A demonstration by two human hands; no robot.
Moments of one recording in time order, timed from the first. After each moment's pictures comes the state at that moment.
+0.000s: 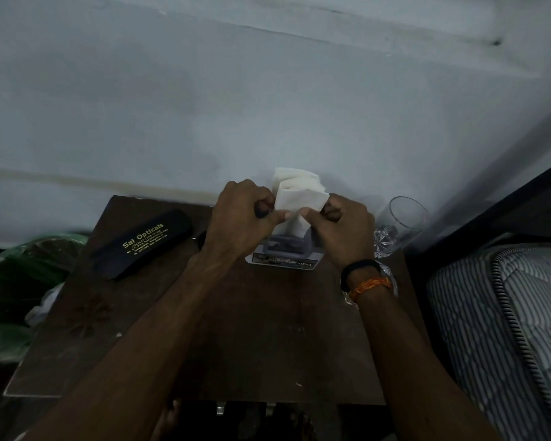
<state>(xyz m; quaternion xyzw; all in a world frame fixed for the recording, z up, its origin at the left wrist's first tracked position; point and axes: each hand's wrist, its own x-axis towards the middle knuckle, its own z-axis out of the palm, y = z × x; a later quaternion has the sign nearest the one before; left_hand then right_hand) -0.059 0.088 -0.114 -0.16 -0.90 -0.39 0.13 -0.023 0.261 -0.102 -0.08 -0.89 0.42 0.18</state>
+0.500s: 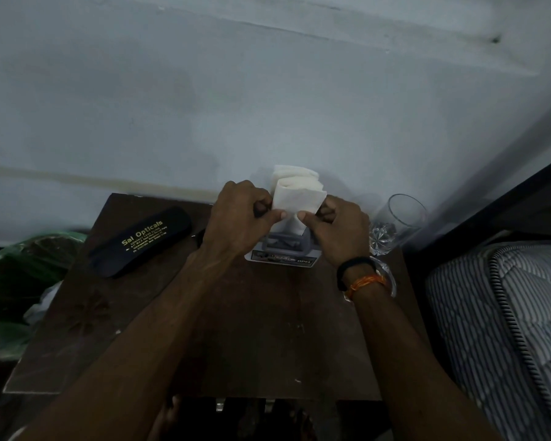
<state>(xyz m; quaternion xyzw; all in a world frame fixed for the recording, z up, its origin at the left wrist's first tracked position) -0.063 0.085 -0.122 -0.18 -0.90 -0.37 0.13 -0.024 0.262 -0.109 -0.08 -0.89 0.42 0.15</state>
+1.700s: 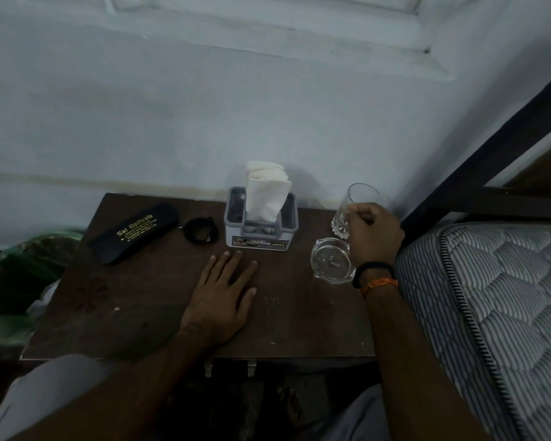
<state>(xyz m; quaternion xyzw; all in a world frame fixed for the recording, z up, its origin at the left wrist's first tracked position) 0.072 0.078 -0.208 -0.22 -0.97 -0.14 0.00 0.038 0.330 -0.087 -0.27 -0.83 0.41 0.27</state>
